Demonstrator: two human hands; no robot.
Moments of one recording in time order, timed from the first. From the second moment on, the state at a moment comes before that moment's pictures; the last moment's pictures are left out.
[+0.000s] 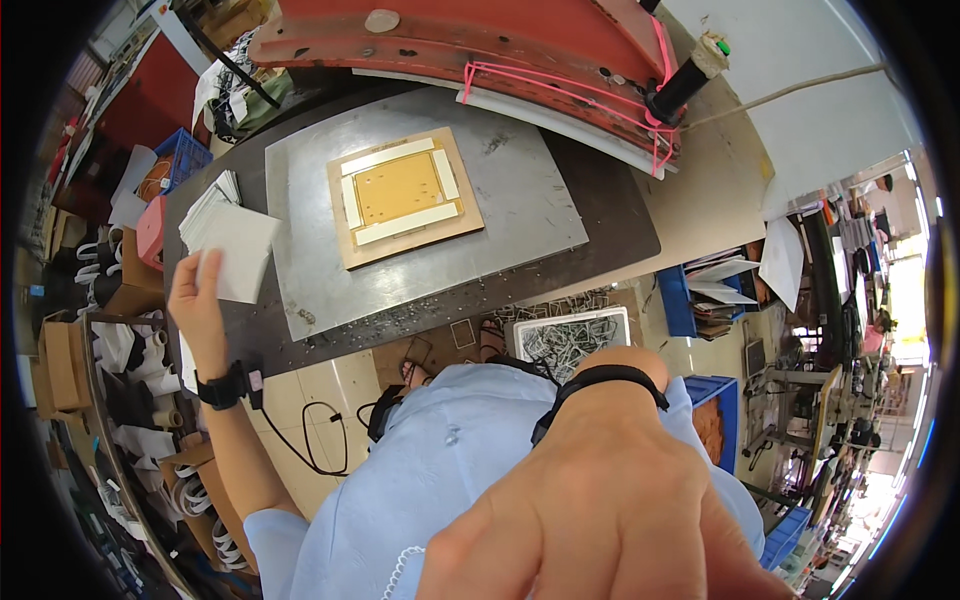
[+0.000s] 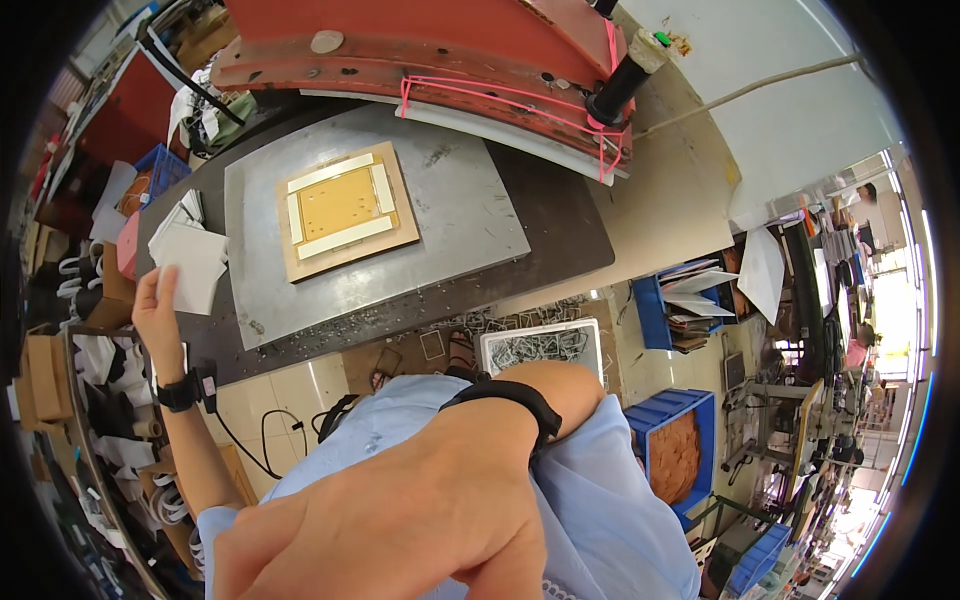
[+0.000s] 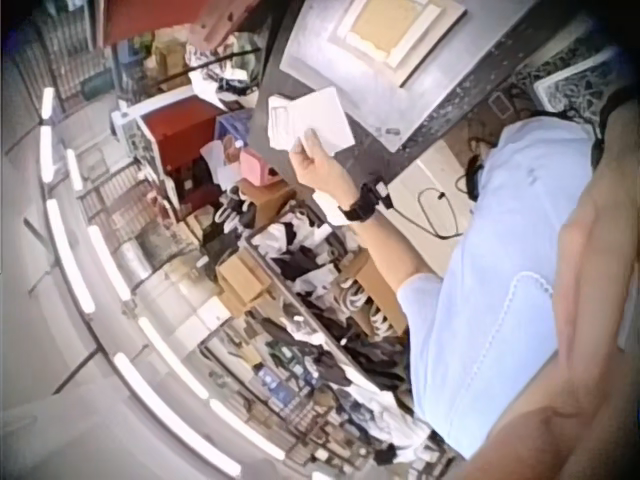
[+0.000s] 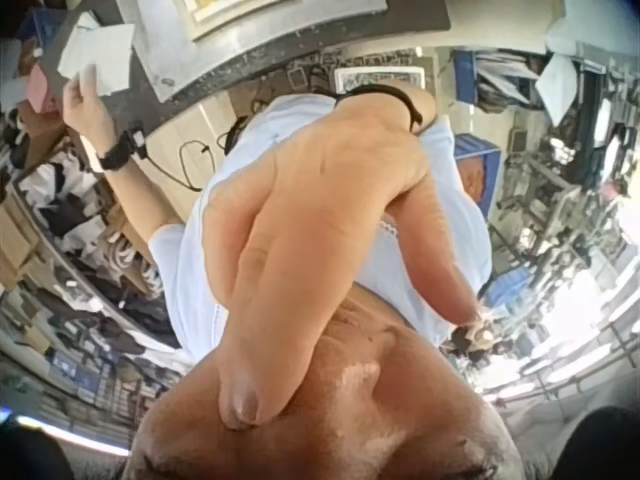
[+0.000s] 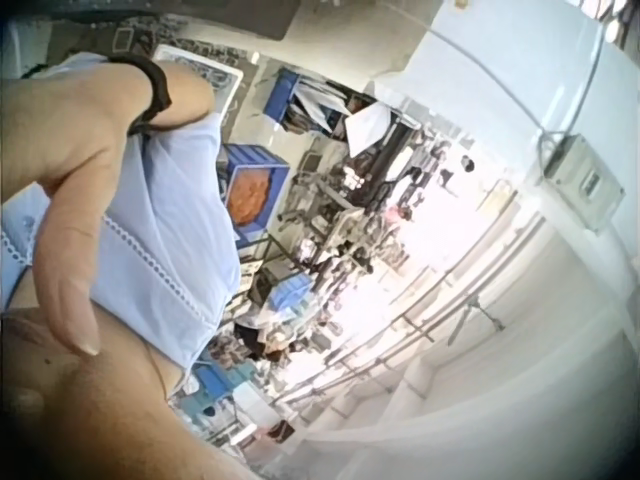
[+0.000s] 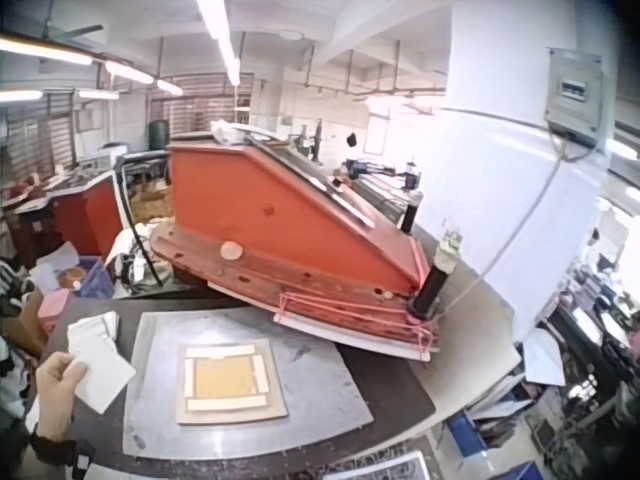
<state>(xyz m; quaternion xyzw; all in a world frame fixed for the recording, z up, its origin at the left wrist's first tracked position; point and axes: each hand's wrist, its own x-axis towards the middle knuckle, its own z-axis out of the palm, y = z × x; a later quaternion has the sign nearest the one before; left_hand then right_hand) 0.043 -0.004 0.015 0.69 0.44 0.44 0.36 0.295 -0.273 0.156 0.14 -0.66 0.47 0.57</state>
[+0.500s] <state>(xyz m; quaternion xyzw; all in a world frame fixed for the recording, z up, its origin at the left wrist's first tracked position) 0.142 -0.115 0.024 0.72 0.31 0.19 0.60 0.356 -0.256 0.026 -0.61 -0.47 0.51 0.39</state>
